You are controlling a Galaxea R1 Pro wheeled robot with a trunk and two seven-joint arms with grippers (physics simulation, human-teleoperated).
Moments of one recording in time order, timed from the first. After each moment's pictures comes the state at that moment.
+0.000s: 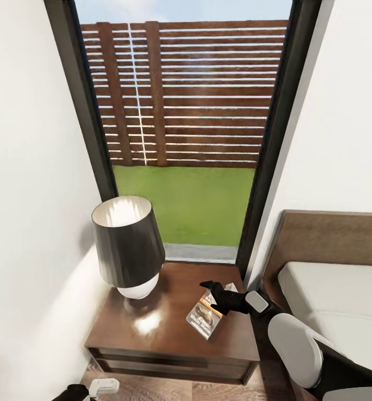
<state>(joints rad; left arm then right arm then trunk) -0.46 0.15 -0.63 -0.29 0.68 0.44 0.01 -0.90 0.07 -0.52 -0.15 -0.38 0.62 0.31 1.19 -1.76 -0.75</state>
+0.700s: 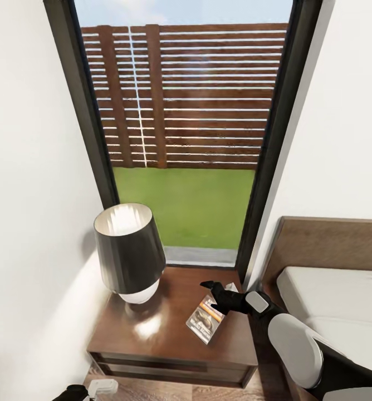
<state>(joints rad) -0.46 0.15 -0.62 -0.28 0.68 0.43 0.03 -0.90 0.07 -0.52 -0.15 -0.38 0.61 0.31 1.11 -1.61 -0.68</state>
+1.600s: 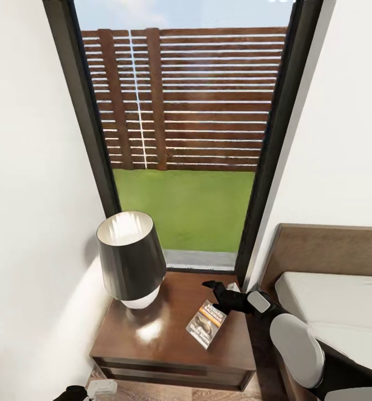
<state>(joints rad) -0.46 0.15 -0.62 -0.27 0.68 0.42 0.04 -0.90 0.06 -0.52 -0.15 -0.38 0.61 0.32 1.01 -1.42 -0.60</state>
